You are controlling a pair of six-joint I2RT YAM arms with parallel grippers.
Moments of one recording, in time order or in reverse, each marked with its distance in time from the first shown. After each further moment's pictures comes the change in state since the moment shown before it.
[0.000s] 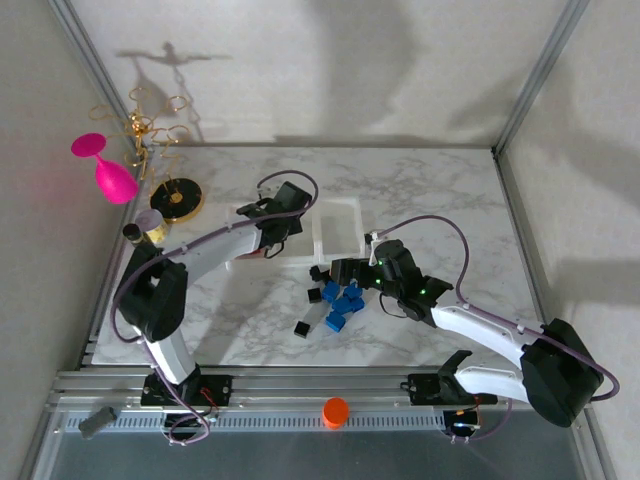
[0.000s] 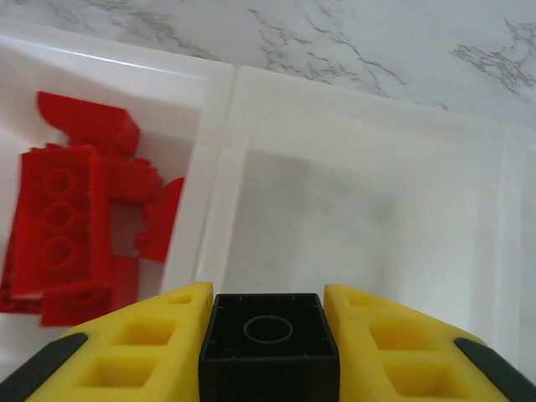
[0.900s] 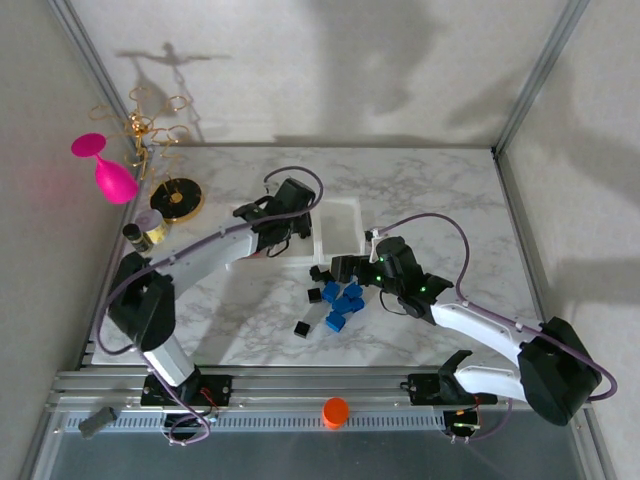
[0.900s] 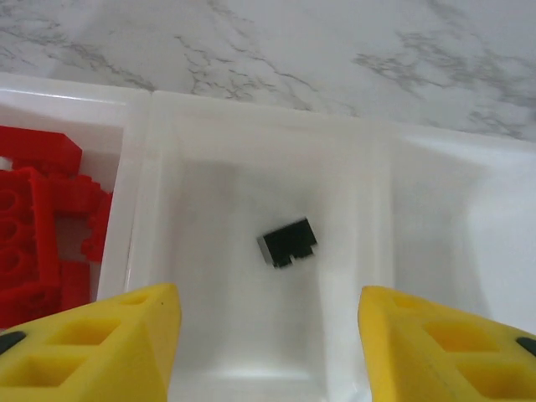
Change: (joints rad) left arm -0.066 -0.125 -0.009 -0.008 0.048 0.045; right arm -0.023 0.010 0.010 0.006 -0.039 -0.013
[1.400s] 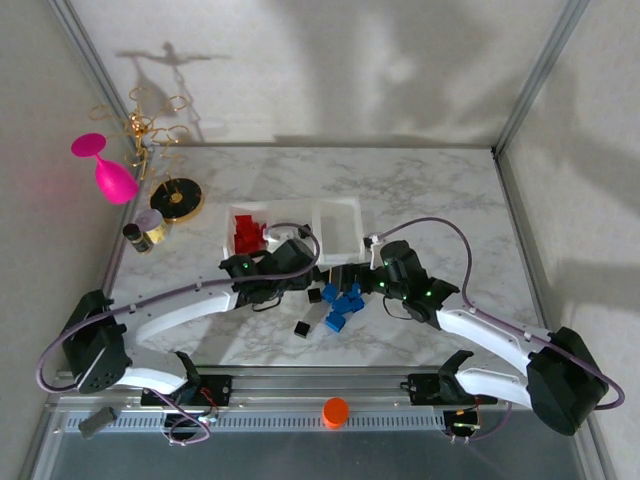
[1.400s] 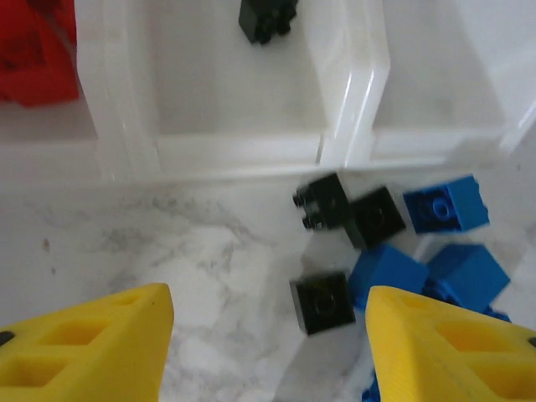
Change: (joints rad) left arm -0.264 -0.294 -0.331 -0.093 0.002 -0.153; right arm 0.000 -0.065 -0.039 -0.036 -0.127 -0.014
